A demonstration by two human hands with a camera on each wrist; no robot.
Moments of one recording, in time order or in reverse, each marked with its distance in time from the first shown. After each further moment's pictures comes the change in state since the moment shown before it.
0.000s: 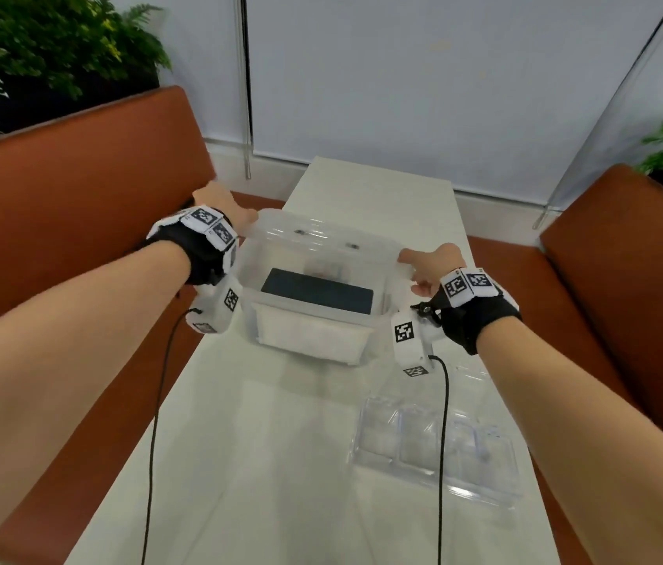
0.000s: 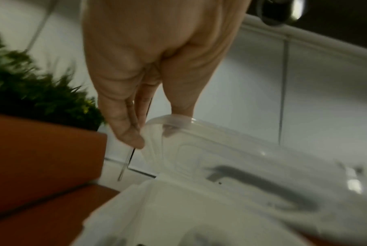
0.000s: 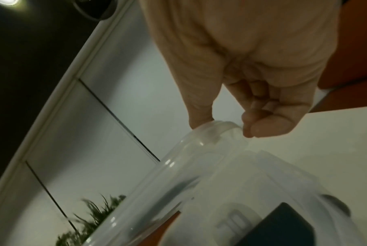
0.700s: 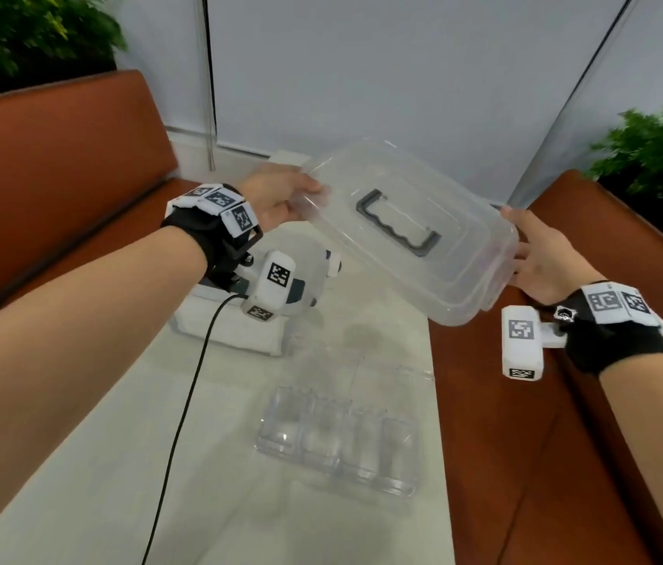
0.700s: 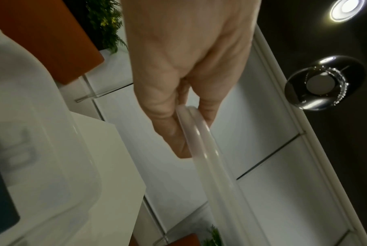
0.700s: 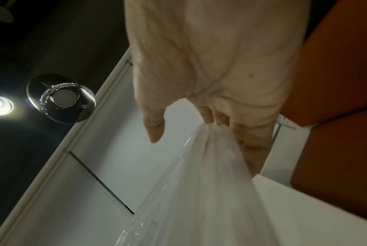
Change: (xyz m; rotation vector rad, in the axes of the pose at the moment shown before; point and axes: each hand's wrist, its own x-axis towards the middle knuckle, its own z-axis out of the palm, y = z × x) left_hand -0.074 0.150 0.066 -1.156 -0.540 0.028; right_hand 0.000 0.039 -0.232 0.445 -0.115 -0.134
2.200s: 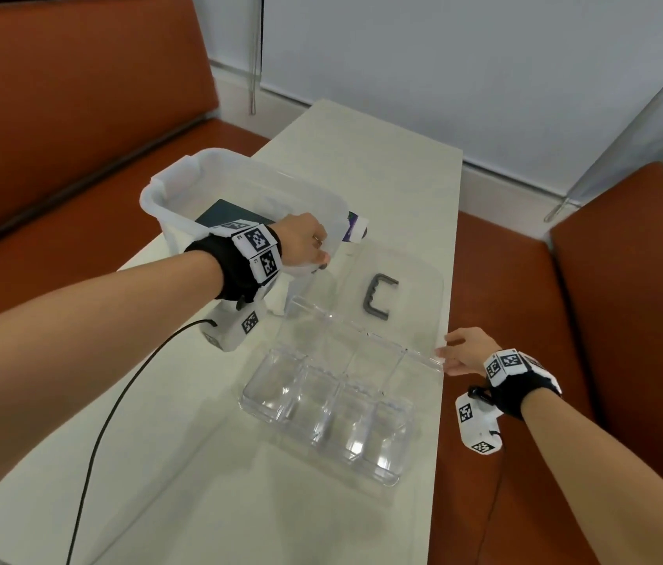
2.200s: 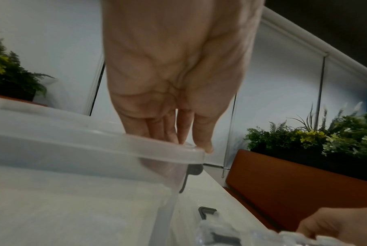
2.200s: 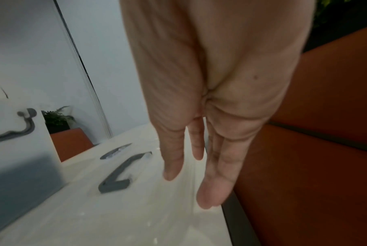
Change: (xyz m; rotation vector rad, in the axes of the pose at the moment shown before) left_hand -0.014 -0.101 0.002 1.209 -0.118 -0.066; right_hand 0.078 0.204 -0.019 -0.892 -0.218 0.406
